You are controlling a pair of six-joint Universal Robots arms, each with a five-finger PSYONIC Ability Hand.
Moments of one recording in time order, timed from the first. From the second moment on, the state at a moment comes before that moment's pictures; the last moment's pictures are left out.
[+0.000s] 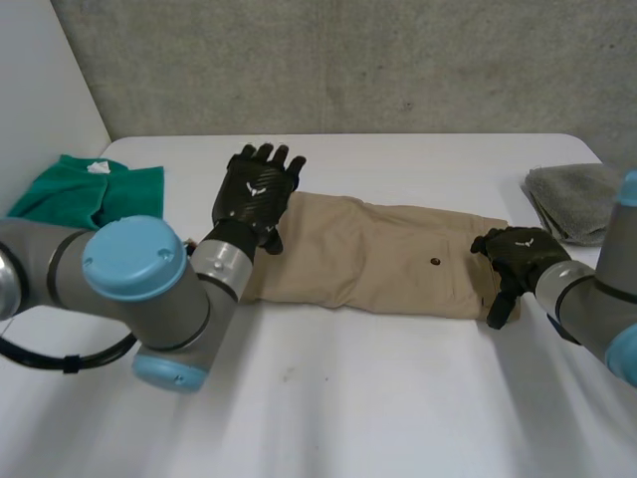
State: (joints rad) left arm 4.14 -2.14 -1.50 3.72 -1.57 3.53; right arm 1.77 -1.05 1.52 0.02 1.44 2.75; left_hand 0.19 0.20 0.21 0.21 0.05; right_hand 0.22 0.25 0.25 0.25 0.08
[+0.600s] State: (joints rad) left arm 4.18 -1.95 -1.65 3.72 -1.57 3.49; right arm 1.60 -1.20 1.59 -0.06 1.45 2.15; left_hand 0.19 0.20 0.21 0.21 0.05; right_hand 0.95 1.18 1.18 1.19 0.97
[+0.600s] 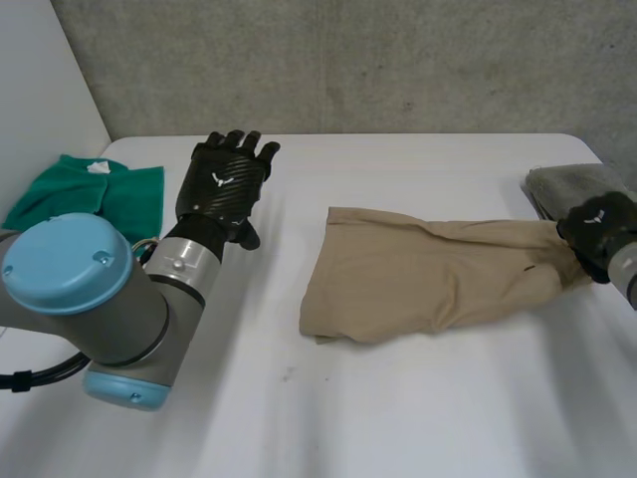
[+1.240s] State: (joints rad) left arm 4.18 -1.97 -1.52 3.72 -1.57 3.44; right arm 2.16 -0.95 1.24 -0.08 1.19 2.56; left_hand 0.19 0.20 0.21 0.21 0.05; right_hand 0.20 0.22 0.22 0.24 0.06
